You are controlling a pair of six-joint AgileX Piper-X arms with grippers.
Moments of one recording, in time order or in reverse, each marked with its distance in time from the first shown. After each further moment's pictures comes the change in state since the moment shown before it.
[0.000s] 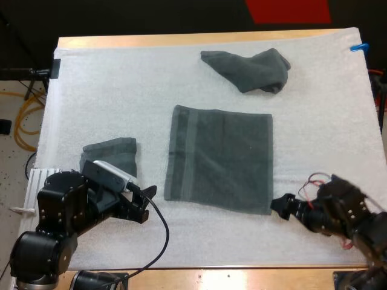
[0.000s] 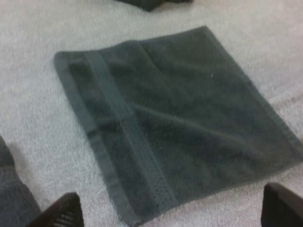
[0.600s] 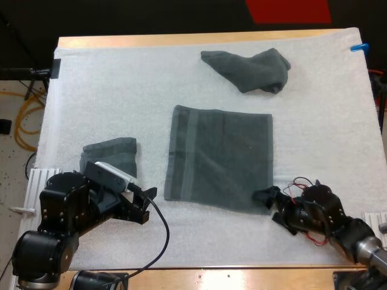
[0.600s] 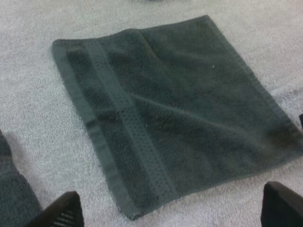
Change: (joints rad) left arm 0.000 -0.002 0.017 0.000 0.000 0.000; right arm 0.000 0.309 0.271 -0.786 -0.130 0.329
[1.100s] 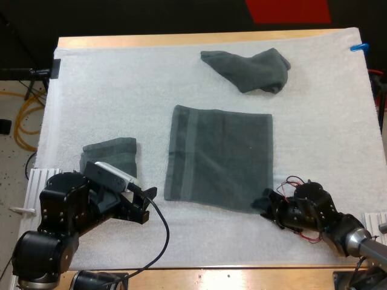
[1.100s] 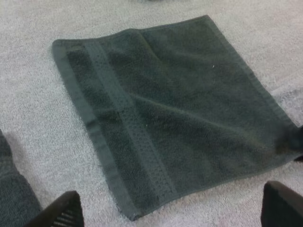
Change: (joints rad) left arm 0.000 0.003 0.002 -0.003 0.000 0.000; right arm 0.000 0.166 -0.002 -0.127 -0.048 0.025
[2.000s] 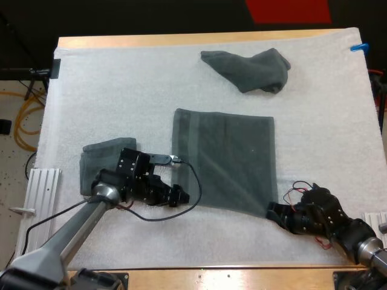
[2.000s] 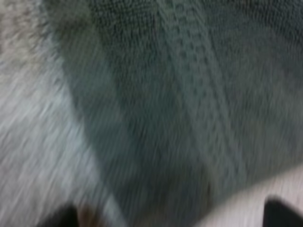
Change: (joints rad) left arm -0.115 0.766 0.207 -0.449 0.120 -0.190; right arm 0.000 -0.200 0.001 0.288 0.054 -0.253
